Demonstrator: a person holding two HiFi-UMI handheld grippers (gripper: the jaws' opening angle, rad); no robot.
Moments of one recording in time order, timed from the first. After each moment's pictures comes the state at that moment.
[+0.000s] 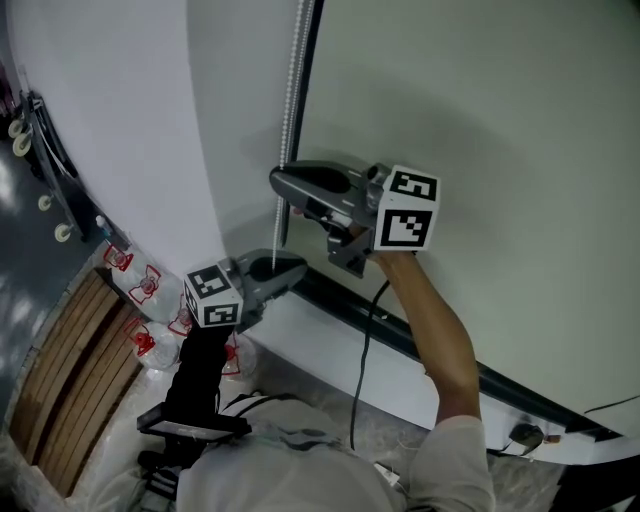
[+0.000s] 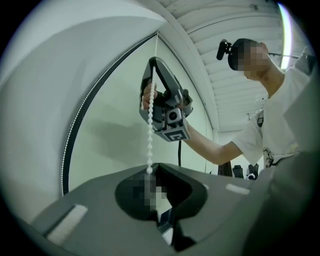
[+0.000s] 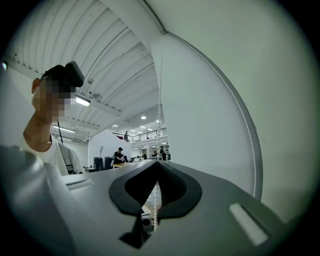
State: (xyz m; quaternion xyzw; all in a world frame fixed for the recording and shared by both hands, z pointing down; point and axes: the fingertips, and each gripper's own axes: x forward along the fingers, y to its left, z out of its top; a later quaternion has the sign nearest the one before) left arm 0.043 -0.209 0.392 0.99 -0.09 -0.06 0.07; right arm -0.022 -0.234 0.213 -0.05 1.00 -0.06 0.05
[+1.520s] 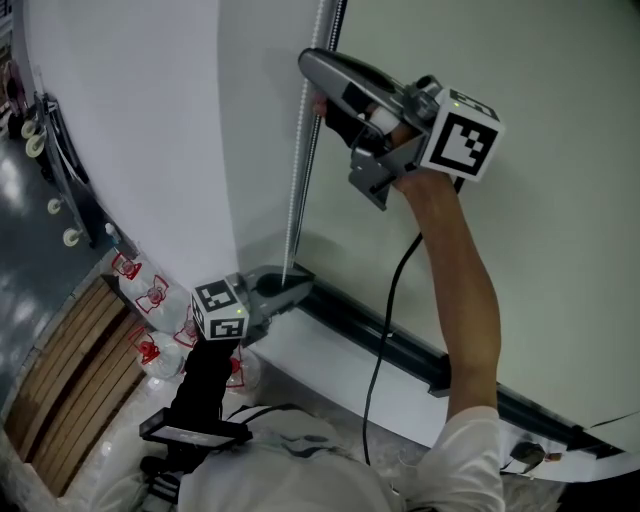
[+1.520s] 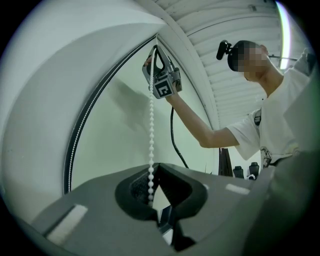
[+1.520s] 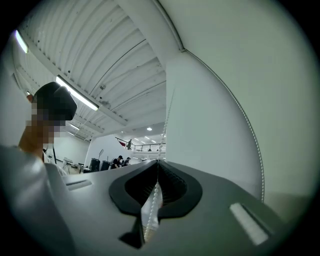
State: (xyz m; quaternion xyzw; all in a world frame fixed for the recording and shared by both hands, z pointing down) left arm 0.040 -0.210 0.393 0.99 -0.10 -0.07 0.07; right arm -0.017 -0.253 0.047 -0.04 0.99 0.03 0.13
